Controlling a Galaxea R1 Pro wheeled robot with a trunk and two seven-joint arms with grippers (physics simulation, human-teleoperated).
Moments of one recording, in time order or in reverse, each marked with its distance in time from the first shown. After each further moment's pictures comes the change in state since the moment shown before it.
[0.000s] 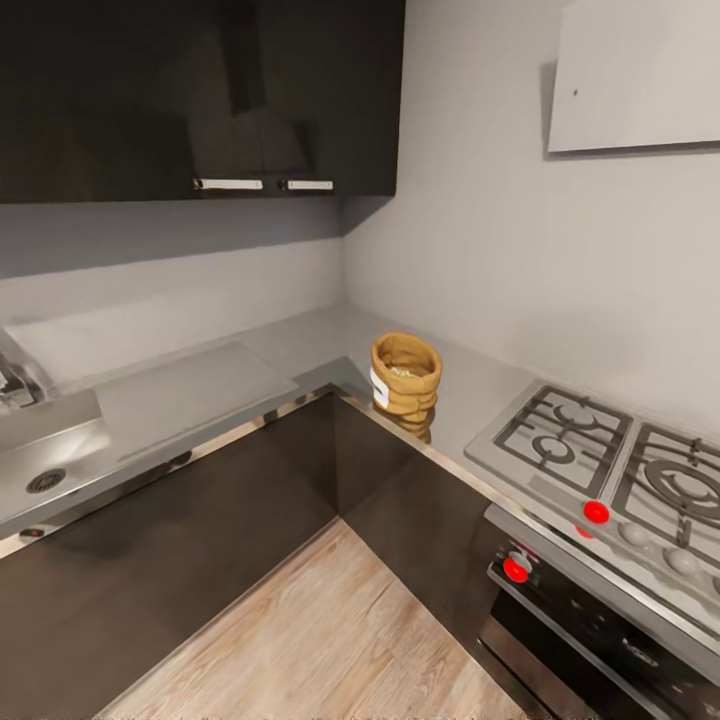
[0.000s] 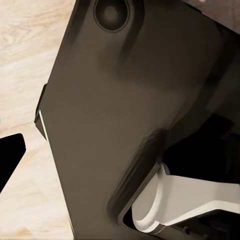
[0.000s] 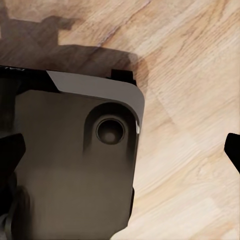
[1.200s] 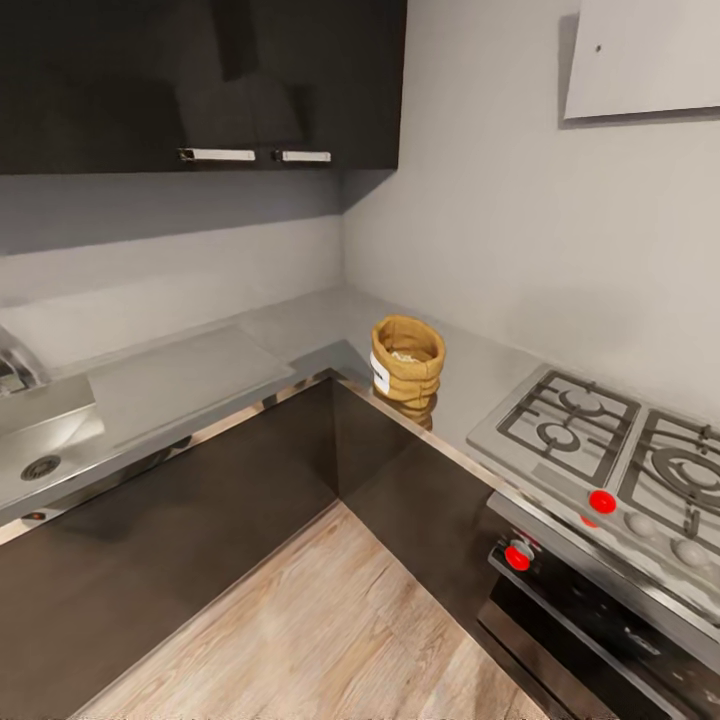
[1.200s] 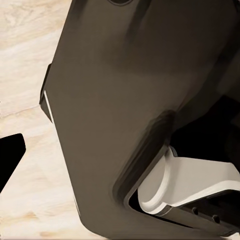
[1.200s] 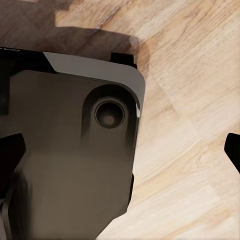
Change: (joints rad) left arm 0.000 0.000 0.000 0.000 -0.003 0.000 -0.008; right arm 0.000 -0.004 0.002 0.000 0.003 -0.010 0.000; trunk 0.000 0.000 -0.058
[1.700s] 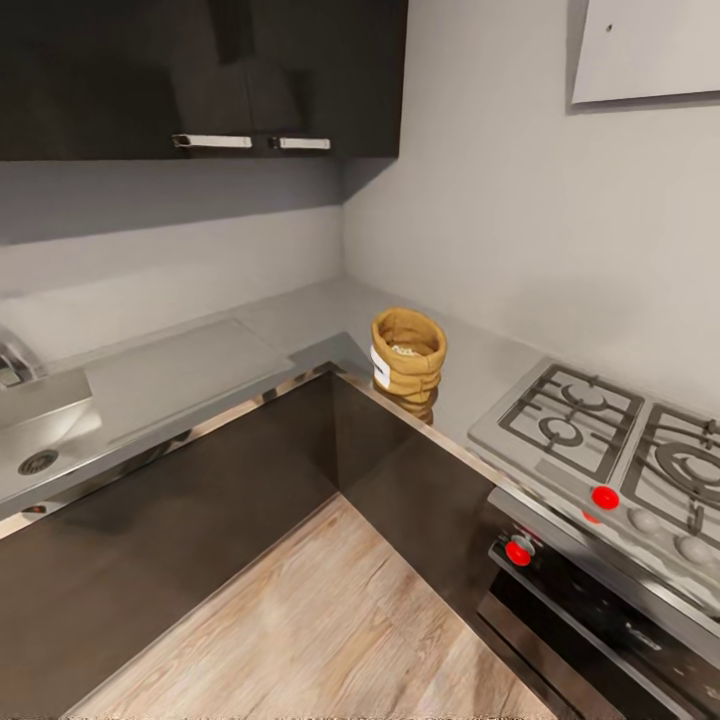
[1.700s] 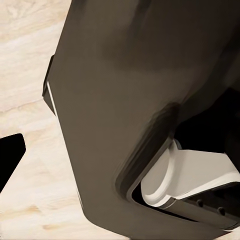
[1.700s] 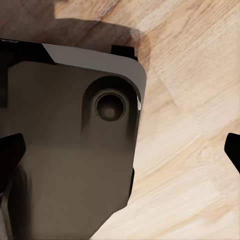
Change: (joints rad) left arm 0.000 0.000 0.000 0.000 0.000 0.000 0.000; right arm 0.000 0.000 0.000 0.000 0.002 -0.003 0.000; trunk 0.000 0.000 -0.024
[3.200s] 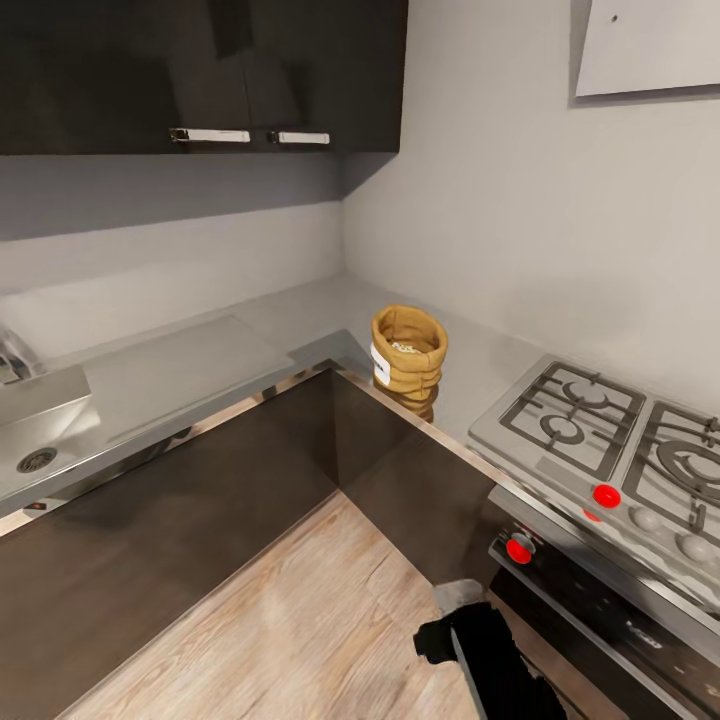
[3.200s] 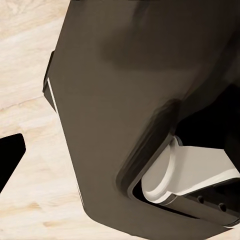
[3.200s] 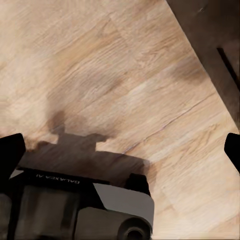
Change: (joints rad) left arm 0.000 -0.002 -0.001 0.000 0.001 0.000 0.000; right arm -0.029 0.200 0.219 -1.184 -0.013 0.958 0.076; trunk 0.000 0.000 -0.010
